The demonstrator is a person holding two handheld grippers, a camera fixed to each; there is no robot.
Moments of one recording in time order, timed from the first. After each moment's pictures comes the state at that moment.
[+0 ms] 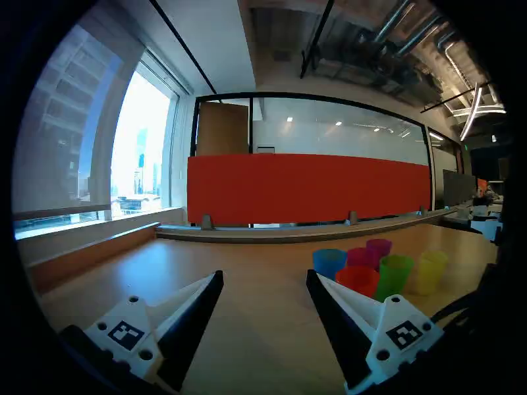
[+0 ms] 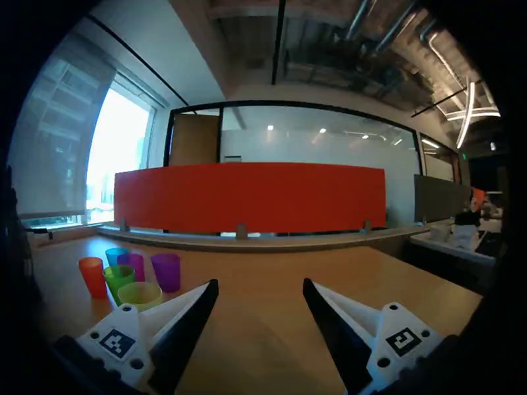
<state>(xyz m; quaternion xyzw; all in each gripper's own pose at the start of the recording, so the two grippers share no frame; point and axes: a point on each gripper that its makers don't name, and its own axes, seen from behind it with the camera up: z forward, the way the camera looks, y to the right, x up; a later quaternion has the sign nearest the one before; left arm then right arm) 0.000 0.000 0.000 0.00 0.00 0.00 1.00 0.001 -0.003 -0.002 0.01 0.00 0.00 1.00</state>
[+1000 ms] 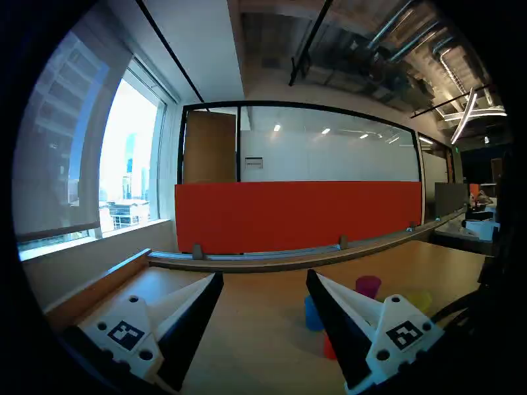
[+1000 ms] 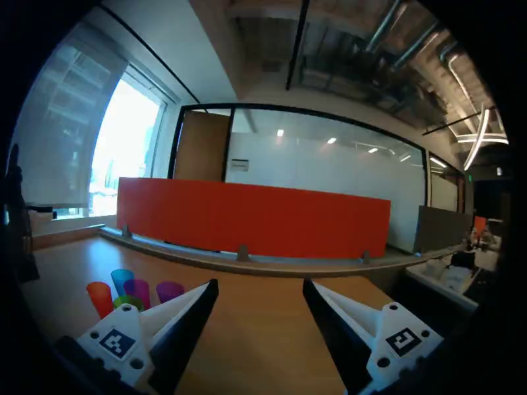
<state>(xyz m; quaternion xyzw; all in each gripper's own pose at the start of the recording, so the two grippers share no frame) 0.111 0.001 0.022 -0.04 0.01 0.01 1.00 0.109 -0.013 0.004 0.02 0.00 -0.05 1.00</state>
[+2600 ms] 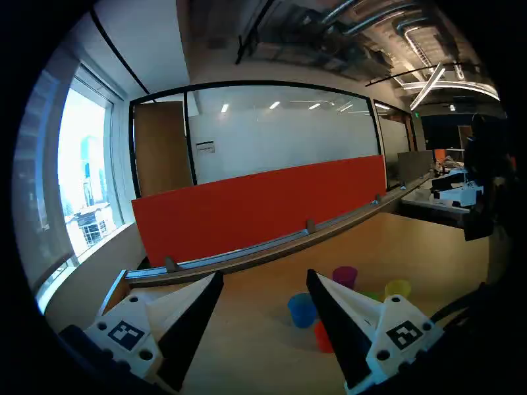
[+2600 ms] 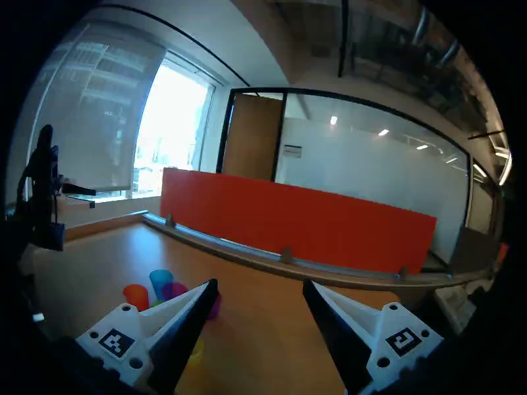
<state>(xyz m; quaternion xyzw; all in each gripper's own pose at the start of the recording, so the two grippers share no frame) 0.171 0.019 0.043 -0.16 -0.06 0.09 0.98 0.172 -0.058 0.016 0.16 -0.07 -0.09 0.98</state>
